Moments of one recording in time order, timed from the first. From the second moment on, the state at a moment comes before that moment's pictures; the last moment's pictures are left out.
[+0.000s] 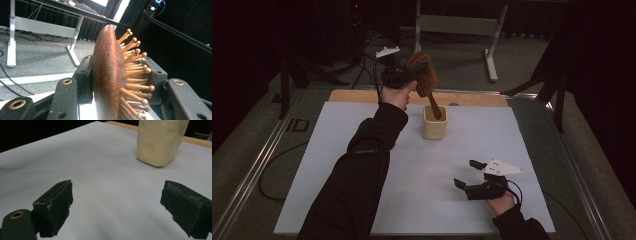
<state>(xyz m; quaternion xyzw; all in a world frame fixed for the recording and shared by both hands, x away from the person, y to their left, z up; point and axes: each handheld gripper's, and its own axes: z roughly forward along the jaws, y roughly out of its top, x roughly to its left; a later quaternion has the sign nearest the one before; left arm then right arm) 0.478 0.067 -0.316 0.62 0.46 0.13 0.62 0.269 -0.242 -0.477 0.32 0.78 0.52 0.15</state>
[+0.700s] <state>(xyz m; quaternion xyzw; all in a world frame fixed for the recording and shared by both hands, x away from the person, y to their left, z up) 0.483 0.058 -0.344 0.63 0.46 0.13 0.61 0.269 -0.243 -0.477 0.32 0.78 0.52 0.15</state>
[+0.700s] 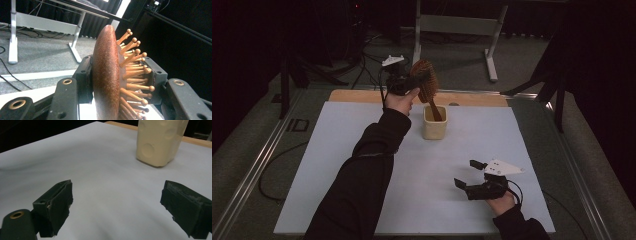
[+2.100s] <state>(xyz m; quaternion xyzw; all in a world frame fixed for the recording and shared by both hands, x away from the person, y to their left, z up) 0.492 0.052 -0.396 0.64 0.48 0.08 0.60 0.269 -0.244 -0.478 0.33 0.78 0.52 0.14</state>
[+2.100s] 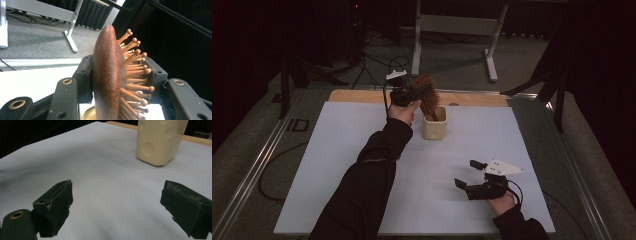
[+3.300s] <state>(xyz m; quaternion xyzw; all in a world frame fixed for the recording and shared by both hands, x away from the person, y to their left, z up) 0.484 0.056 -0.396 0.70 0.43 0.13 0.56 0.270 -0.244 -0.479 0.33 0.78 0.52 0.14</state>
